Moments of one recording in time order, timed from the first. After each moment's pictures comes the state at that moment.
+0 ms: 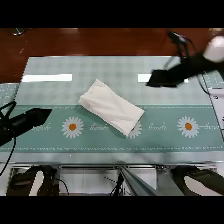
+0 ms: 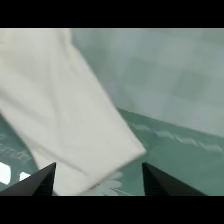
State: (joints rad) left arm 0.18 -0.35 0.50 0.92 -1.02 -1.47; right arm 0.15 -1.17 1.25 -1.23 1.27 1.60
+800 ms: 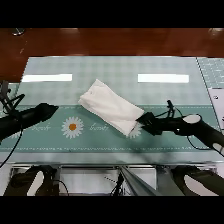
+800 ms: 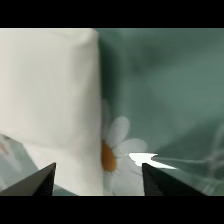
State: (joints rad) left arm 0.13 -0.53 0.50 0.84 -0.93 -1.47; right arm 0.12 -1.16 0.41 -0.43 0.80 1.37
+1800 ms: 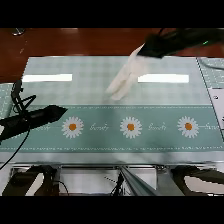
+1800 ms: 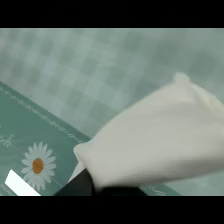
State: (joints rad) left arm 0.01 -0.56 0.50 0.83 -0.91 -1.47; right arm 0.16 -1.44 1.81 -0.97 1.34 1.49
